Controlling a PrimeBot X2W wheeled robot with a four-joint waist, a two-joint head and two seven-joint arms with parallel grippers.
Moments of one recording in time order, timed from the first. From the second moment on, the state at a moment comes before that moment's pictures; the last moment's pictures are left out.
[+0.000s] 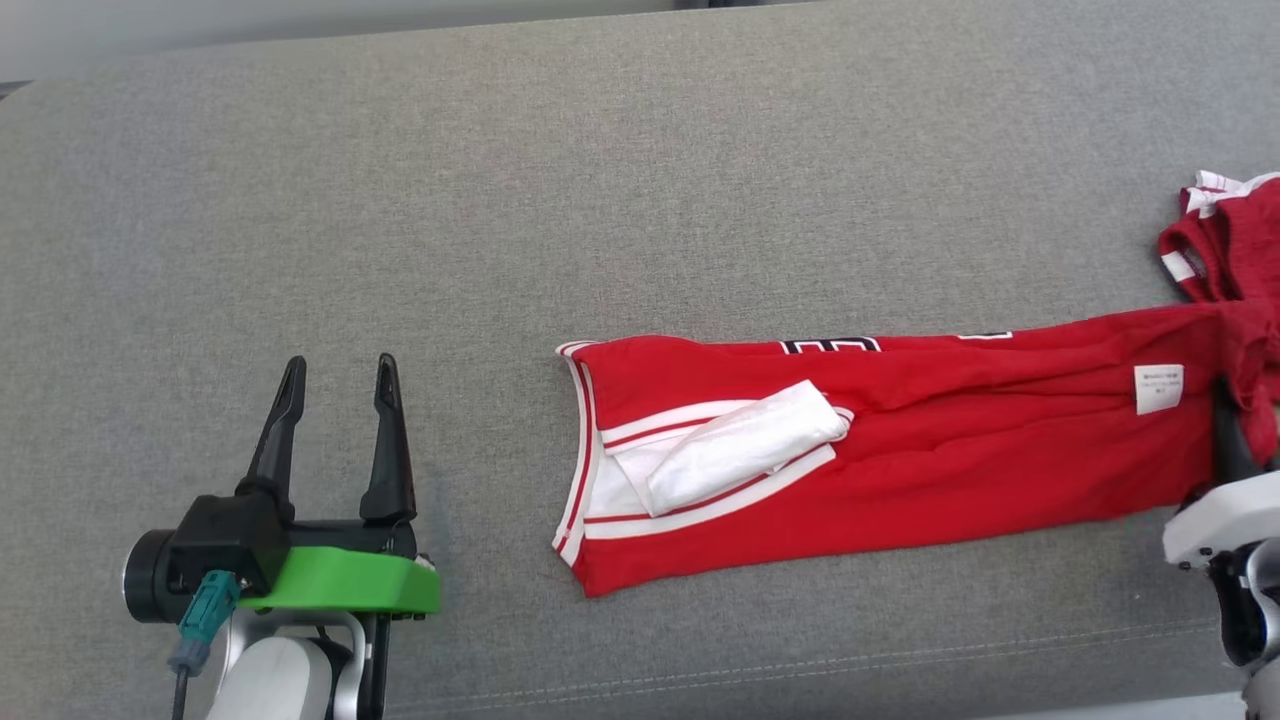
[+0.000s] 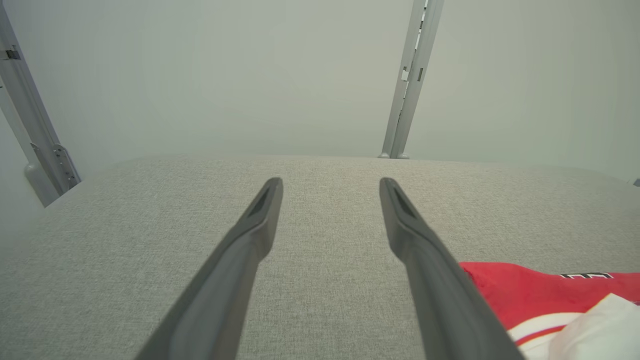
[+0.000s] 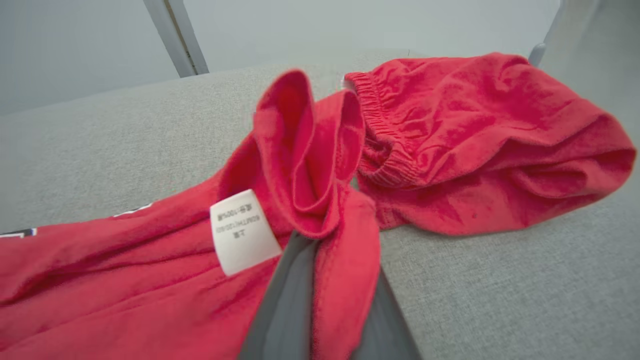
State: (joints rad) left arm -0.15 0.19 -0.26 0.06 -0.35 0.12 -0.26; right arm -0.27 -0.34 -0.12 0.58 0.41 0.13 -0.26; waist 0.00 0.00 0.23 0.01
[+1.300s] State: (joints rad) left arm -0.18 0.16 -0.30 0.11 -0.36 0.07 -0.26; right arm -0.45 -0.05 0.65 0.42 0.51 0.13 -0.22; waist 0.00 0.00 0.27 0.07
